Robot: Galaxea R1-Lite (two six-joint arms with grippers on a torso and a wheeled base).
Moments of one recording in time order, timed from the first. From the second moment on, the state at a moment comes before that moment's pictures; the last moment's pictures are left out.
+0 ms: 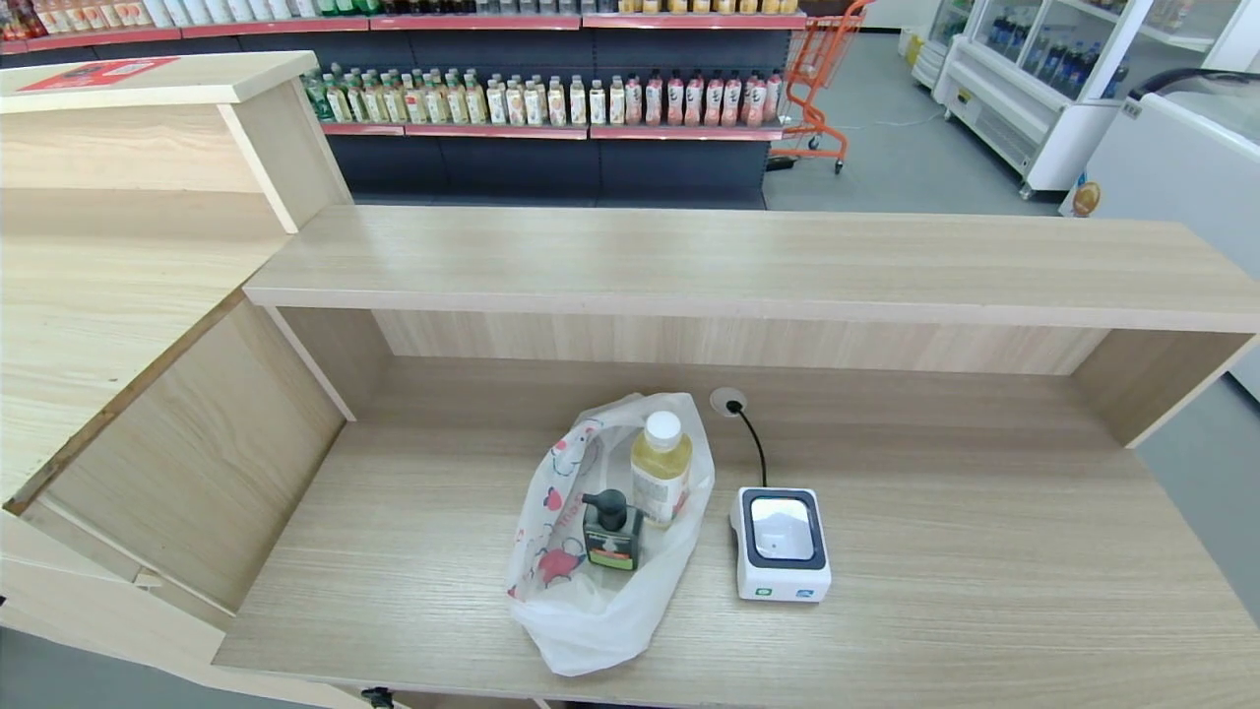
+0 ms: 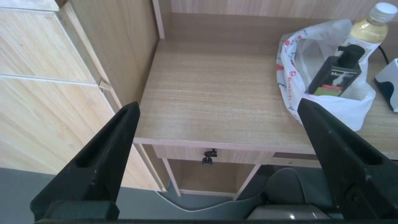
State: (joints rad) left arm 0.00 0.00 0.00 0.00 0.00 0.00; right arm 0.03 0.25 -0.03 -0.11 0.05 -0.06
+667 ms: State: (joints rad) left arm 0.00 0.00 0.00 0.00 0.00 0.00; right arm 0.01 0.00 0.00 0.00 0.02 -0.01
